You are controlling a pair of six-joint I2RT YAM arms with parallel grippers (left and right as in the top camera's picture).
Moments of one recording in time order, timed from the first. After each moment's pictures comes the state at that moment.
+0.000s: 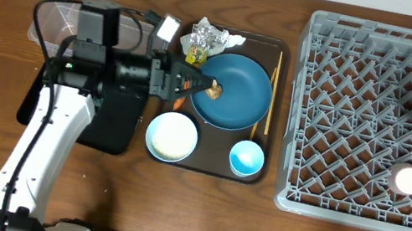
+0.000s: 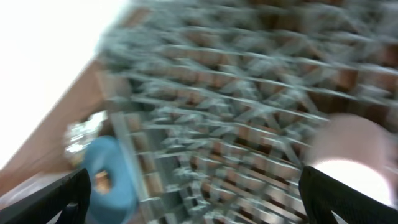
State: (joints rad) left arm -0.08 1.42 1.15 -0.51 1.24 -0.21; right arm -0.56 1.29 1.31 -0.97 -0.51 0.28
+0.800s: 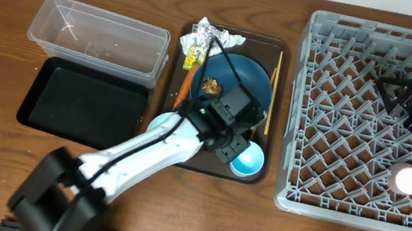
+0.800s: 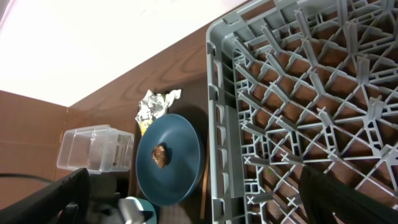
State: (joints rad) left arm -0.74 1.70 1.15 -0.66 0.07 0.00; right arm -0.37 1.28 1.31 -0.83 -0.69 0.27
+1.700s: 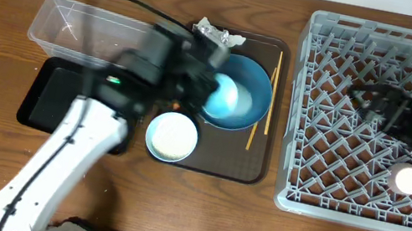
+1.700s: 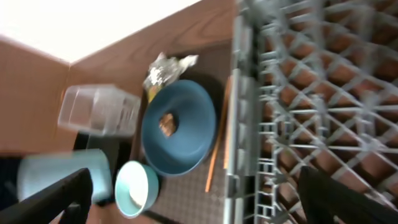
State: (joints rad) left arm -0.37 1.39 1.25 -0.68 0.47 -0.05; right arm -0.23 1.28 1.31 -0.90 -0.68 0.18
